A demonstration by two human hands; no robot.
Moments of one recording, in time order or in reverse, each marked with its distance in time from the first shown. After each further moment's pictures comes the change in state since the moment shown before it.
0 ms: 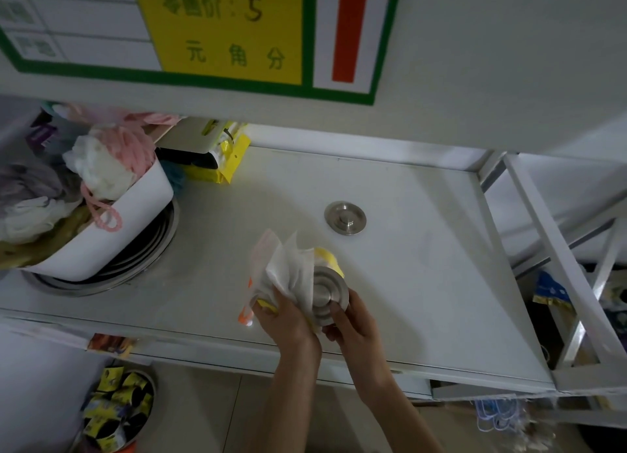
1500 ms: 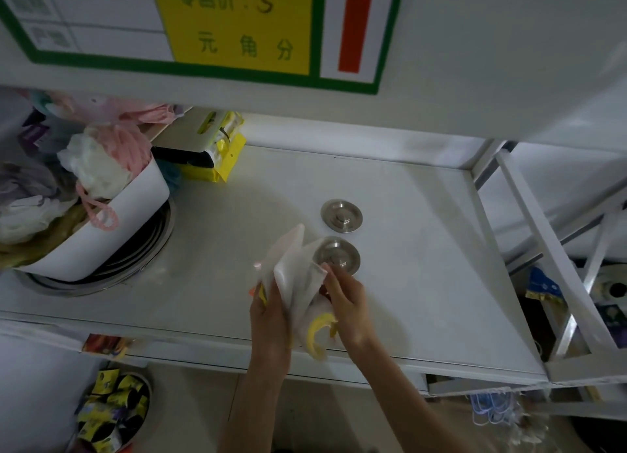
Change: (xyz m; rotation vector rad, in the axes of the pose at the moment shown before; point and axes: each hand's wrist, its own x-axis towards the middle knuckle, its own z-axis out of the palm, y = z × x) left_hand 0.005 0.033 -0.032 0.298 -0.467 0.059; right_hand 0.033 -0.017 0.013 -0.132 0.011 0.004
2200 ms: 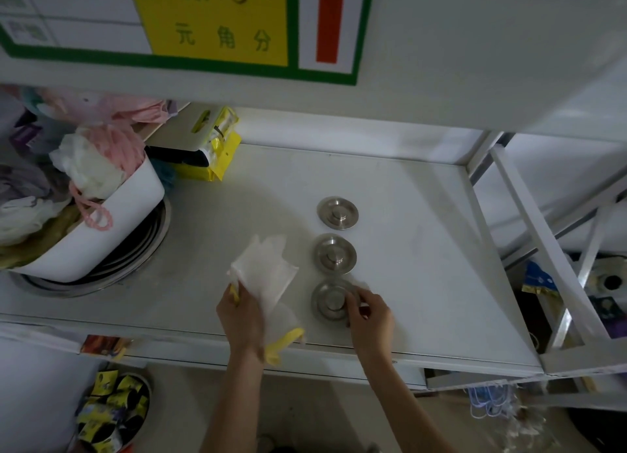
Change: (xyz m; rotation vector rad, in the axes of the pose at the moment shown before) left_hand 0.021 0.003 -0.024 0.254 0.332 0.072; right_hand -0.009 0.059 -0.036 -0.360 0.437 0.058
